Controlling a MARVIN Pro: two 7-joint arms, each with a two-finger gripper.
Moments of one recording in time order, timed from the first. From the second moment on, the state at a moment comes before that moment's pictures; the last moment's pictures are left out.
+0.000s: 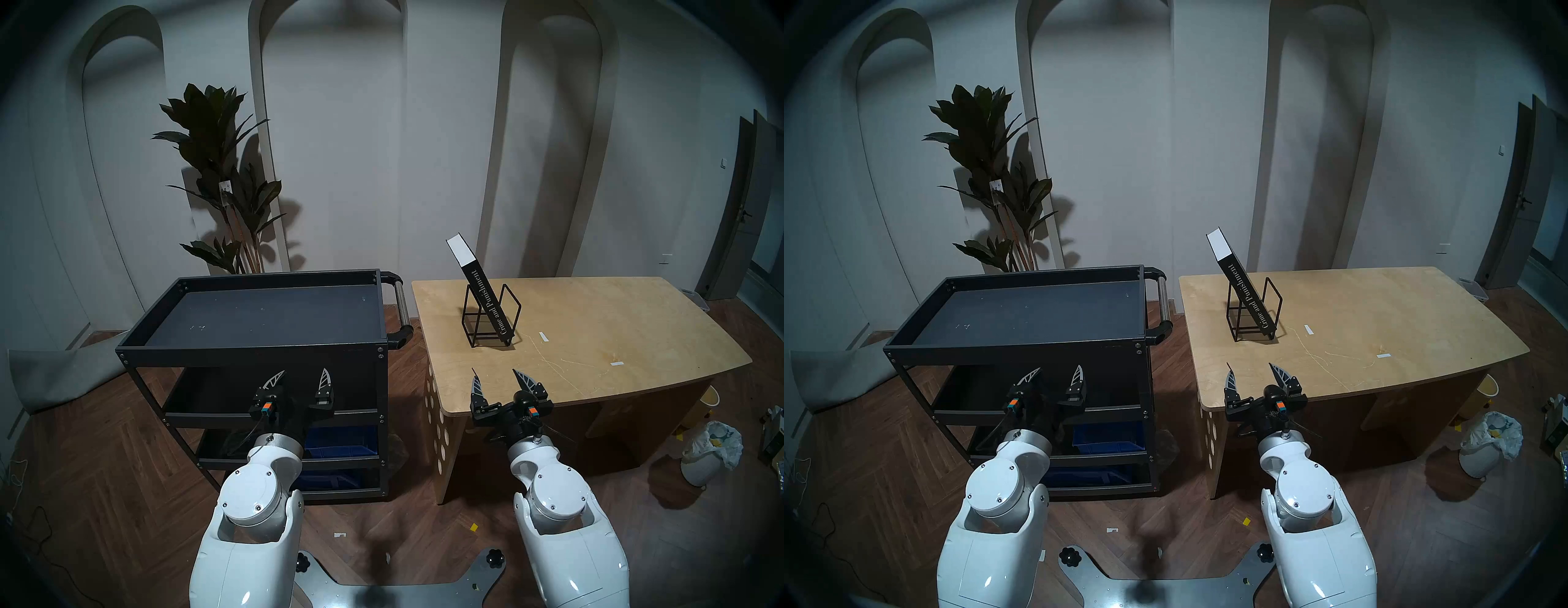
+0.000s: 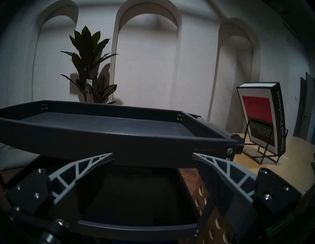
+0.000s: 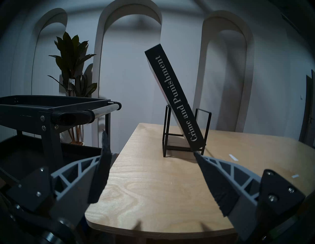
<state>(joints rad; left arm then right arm) 1.91 -1.59 -1.58 -1.90 -0.10 -0.01 -0.03 -1.85 -1.47 1.57 -1.75 -0.08 -0.14 0.04</state>
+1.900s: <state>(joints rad) 1.84 -1.58 -1.48 -2.09 -0.25 0.11 0.16 -1.34 -1.33 1.51 -1.22 -0.31 -0.18 0.05</state>
